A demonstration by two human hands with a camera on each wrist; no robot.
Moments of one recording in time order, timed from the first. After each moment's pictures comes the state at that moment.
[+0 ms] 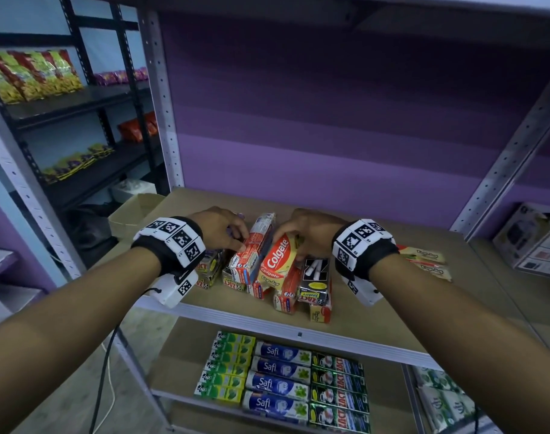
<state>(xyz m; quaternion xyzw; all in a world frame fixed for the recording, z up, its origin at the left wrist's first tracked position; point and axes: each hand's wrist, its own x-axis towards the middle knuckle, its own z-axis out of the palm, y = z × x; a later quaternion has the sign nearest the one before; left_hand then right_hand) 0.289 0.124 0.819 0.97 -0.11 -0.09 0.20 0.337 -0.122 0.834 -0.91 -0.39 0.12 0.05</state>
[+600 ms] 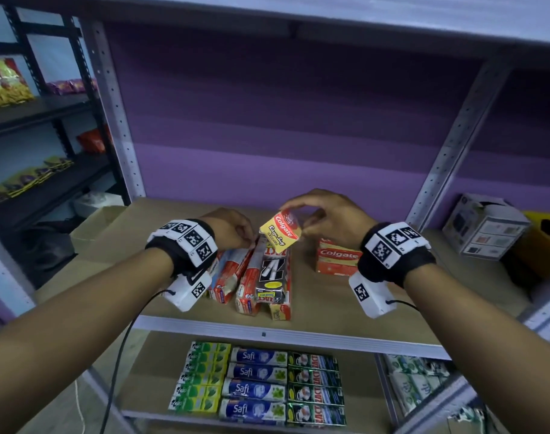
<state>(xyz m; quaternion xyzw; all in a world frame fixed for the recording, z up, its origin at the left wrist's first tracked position) 0.313 0.033 0.832 0.97 -0.09 -0.08 0.19 0.291 -0.222 0.883 -0.89 -0.32 0.01 0.33</state>
